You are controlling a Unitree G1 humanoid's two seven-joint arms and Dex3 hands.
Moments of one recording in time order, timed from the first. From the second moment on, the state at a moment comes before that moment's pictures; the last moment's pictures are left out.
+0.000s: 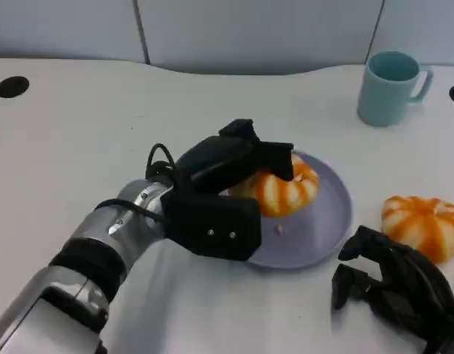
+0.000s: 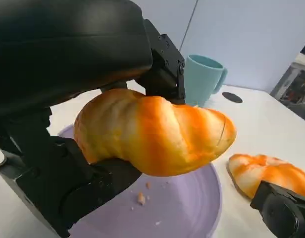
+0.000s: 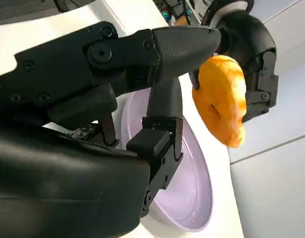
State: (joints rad) left arm -0.85 0.08 -0.46 1.04 0.54 -0.63 -0.02; right arm -0.18 -0.03 -0.14 0.60 0.40 -0.01 0.76
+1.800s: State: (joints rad) left arm -0.68 0.20 -0.41 0.69 0.44 -0.41 -0.21; right arm -0.16 -0.03 -0.13 0.56 0.40 0.02 0.73
